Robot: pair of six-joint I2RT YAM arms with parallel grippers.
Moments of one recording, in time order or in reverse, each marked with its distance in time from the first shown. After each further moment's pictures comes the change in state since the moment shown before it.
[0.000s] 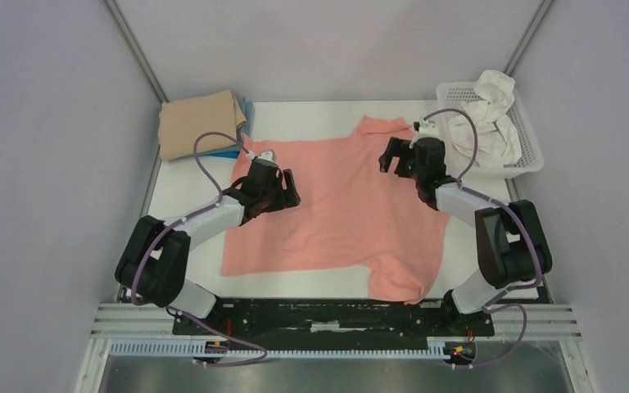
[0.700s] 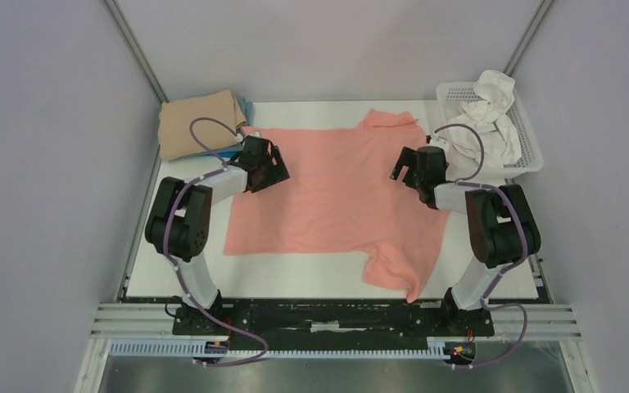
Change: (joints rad) left arm 0.179 0.313 0.246 -0.008 -0.016 -0.021; right arm -0.064 0.114 -0.098 -0.018 0.161 0.116
